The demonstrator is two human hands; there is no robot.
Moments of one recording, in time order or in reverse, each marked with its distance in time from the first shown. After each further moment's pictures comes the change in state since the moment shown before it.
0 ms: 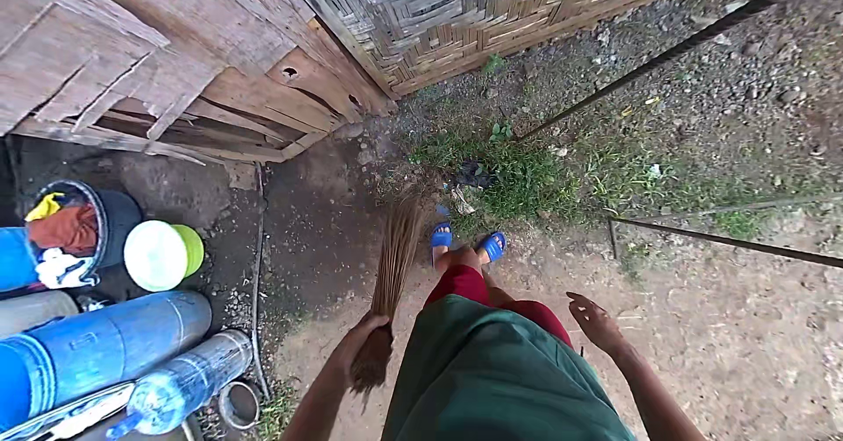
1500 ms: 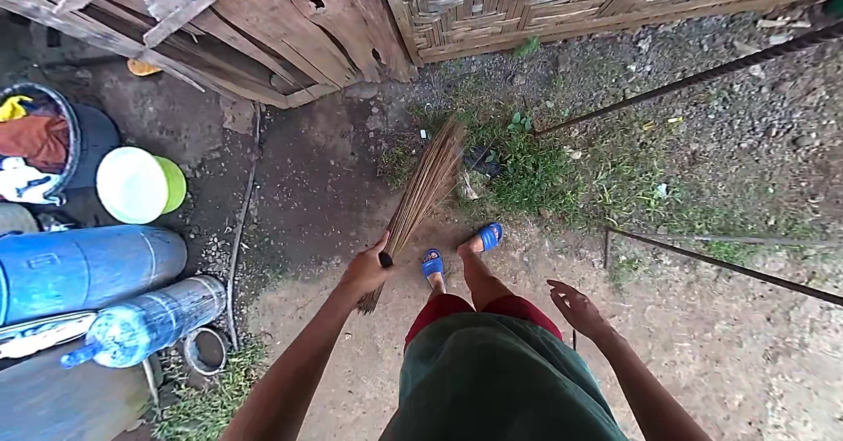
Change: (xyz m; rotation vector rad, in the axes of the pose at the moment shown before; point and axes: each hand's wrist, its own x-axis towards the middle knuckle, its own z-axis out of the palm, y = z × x) left_hand 0.072 0.035 -0.021 1.001 0.177 0.346; right_hand 0.023 -0.040 0.015 -0.191 -0.128 -0.091
